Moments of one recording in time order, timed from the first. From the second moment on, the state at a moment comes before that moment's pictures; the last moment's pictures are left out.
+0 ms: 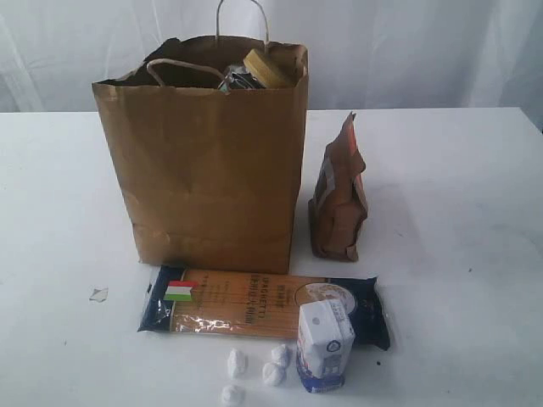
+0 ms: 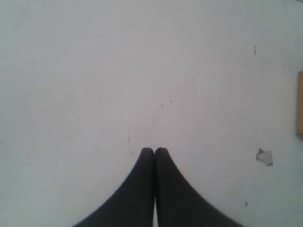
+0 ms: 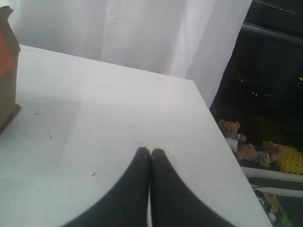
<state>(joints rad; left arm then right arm) 0.05 0.46 -0.09 0.19 0.26 -0.49 -0.08 0.16 0.00 -0.22 0.07 0.02</state>
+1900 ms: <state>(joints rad) 0.05 0.00 0.02 0.26 0.52 -0.08 -0.08 0.16 0.00 -0.13 -0.37 0.20</state>
